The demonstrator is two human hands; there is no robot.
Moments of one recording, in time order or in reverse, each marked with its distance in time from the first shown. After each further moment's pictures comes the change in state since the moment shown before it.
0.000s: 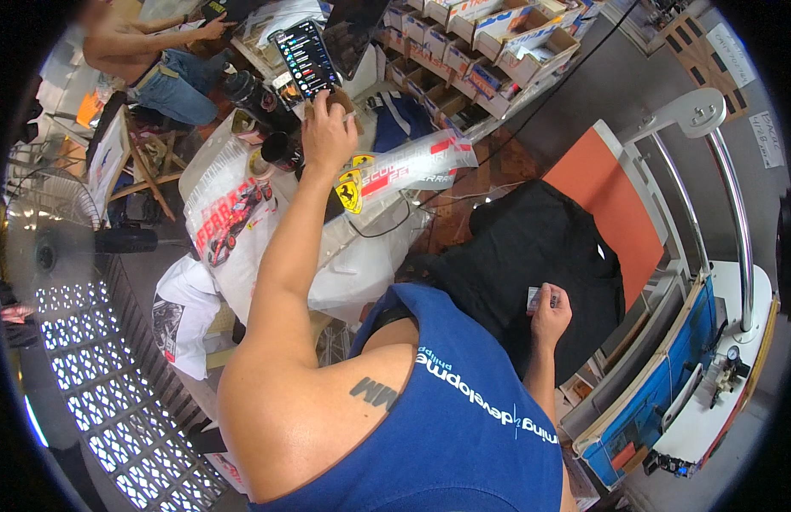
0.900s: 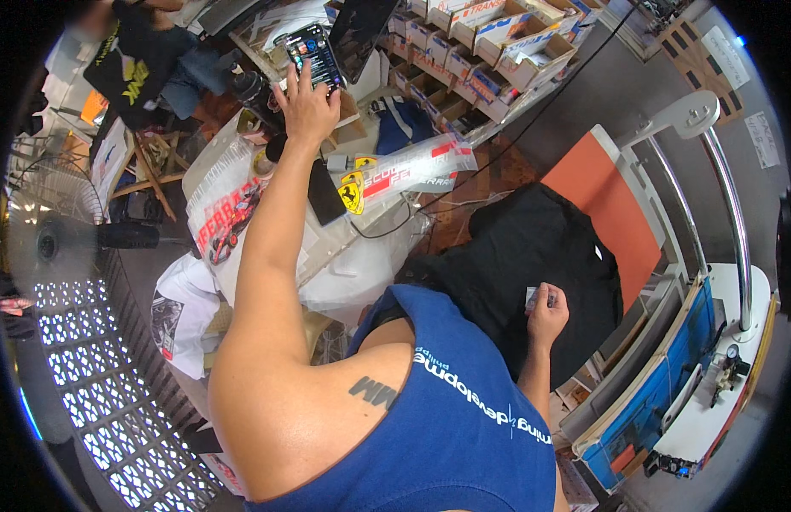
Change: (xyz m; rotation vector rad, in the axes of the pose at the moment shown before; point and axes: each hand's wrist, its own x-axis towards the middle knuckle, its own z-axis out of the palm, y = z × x) left_hand 0.045 -0.031 -0.022 0.275 0.340 0.213; right_hand -0.001 0.008 0.002 0.011 0.031 -0.030
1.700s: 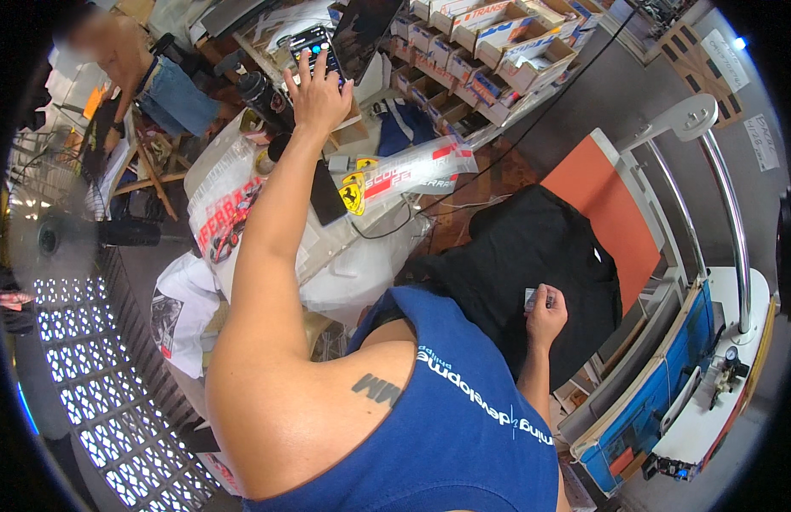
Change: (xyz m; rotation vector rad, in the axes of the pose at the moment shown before) left_hand 0.024 0.006 0.005 -0.047 -0.124 -0.002; right_hand -0.001 -0.005 0.002 -0.011 0.016 -0.009
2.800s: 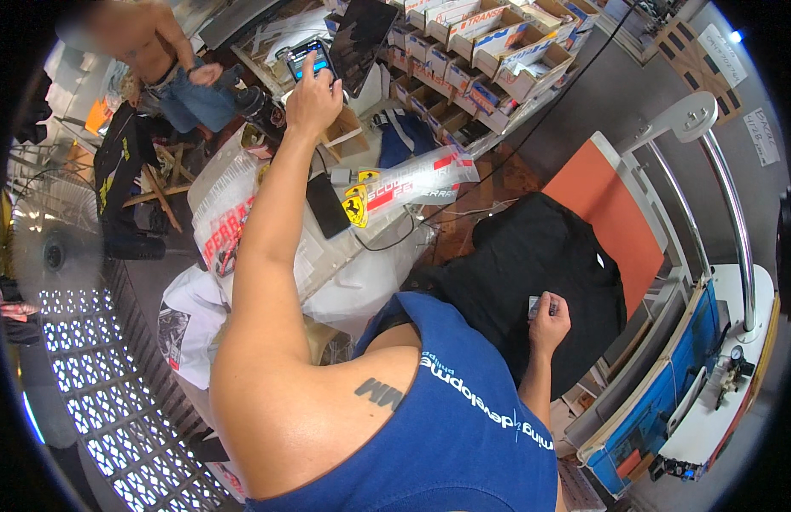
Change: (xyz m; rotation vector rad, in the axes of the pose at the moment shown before) left_hand 0.031 -0.015 -0.008 -0.210 -0.062 -0.071; right_hand -0.005 -0.010 0.003 -0.012 0.036 0.006
